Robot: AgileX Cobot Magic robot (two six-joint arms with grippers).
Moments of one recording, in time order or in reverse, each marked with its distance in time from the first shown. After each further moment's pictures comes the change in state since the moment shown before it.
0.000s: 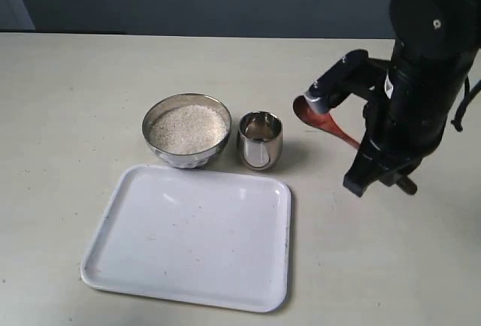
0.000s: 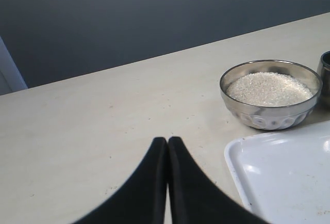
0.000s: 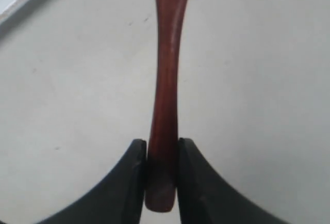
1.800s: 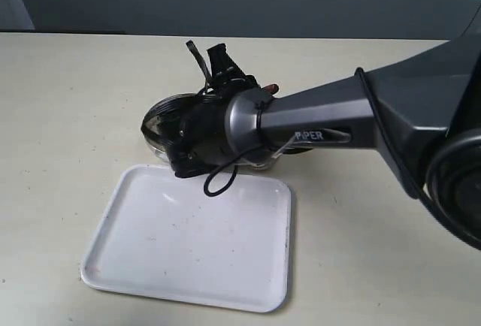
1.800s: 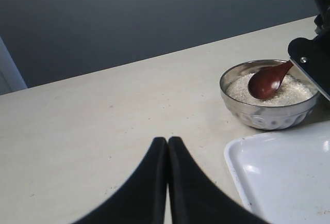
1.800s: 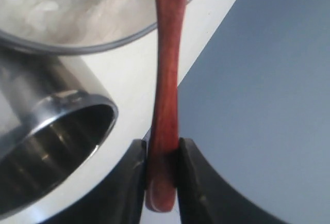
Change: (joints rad) left arm 0.000 0.000 0.000 0.000 0.000 0.000; right arm 0.397 0.625 -0.343 -1.074 -0.086 0.050
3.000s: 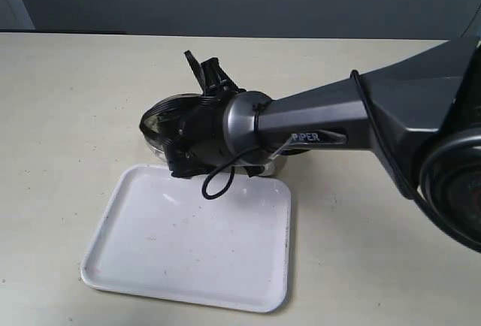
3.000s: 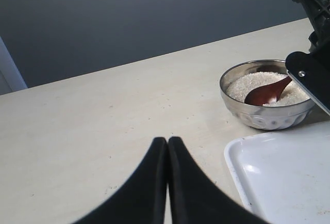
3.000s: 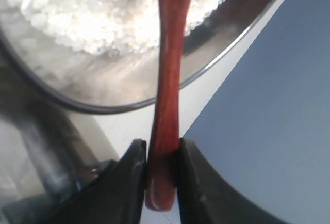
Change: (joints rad) left arm 0.000 0.000 0.000 0.000 0.000 0.000; right arm 0.000 0.009 -0.004 0.090 -0.089 -0.060
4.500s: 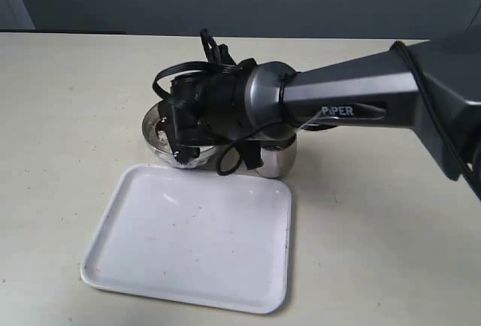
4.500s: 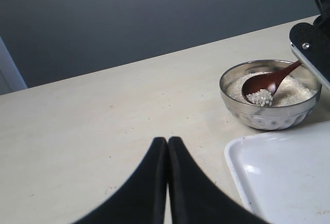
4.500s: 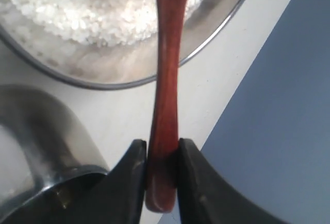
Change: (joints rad) left arm 0.000 0.000 0.000 0.000 0.000 0.000; right arm -0.039 -0.072 0.000 0.132 -0.065 -0.057
